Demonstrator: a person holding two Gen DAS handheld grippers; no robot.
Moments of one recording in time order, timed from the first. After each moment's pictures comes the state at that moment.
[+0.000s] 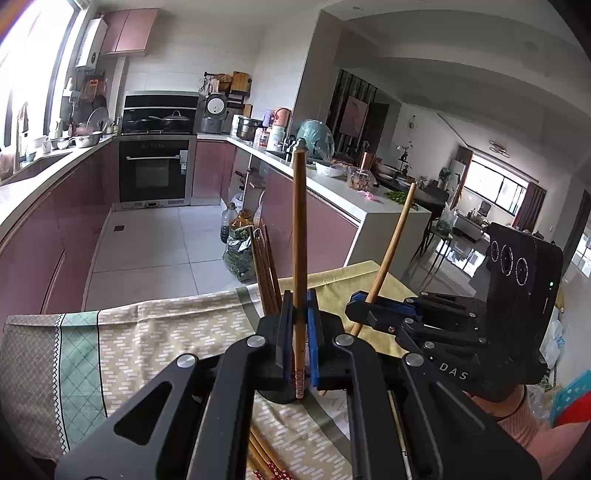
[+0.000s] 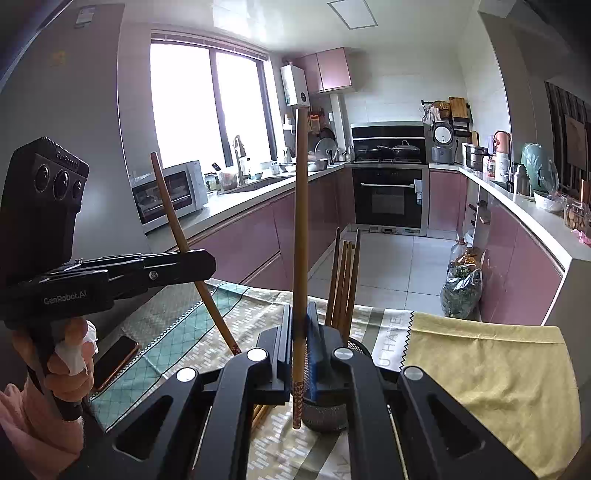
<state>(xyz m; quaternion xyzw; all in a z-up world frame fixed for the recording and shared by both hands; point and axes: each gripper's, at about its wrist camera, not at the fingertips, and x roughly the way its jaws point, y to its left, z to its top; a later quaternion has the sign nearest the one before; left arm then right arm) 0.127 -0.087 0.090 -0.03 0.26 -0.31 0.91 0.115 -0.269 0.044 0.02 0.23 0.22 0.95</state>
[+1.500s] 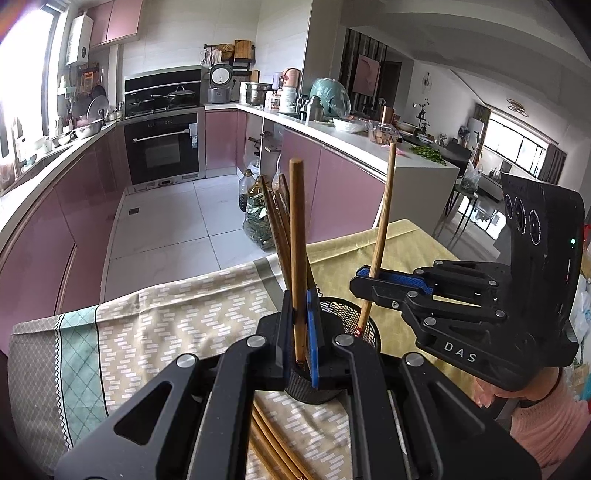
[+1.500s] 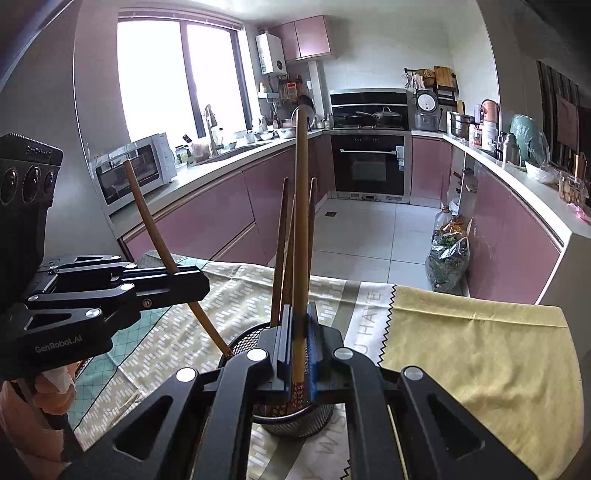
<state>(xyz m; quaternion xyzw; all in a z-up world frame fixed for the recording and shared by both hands) 0.194 -0.128 0.052 0.04 0.33 -0.28 0.90 0.171 -0.269 0.003 0.01 0.30 0.17 0.94</state>
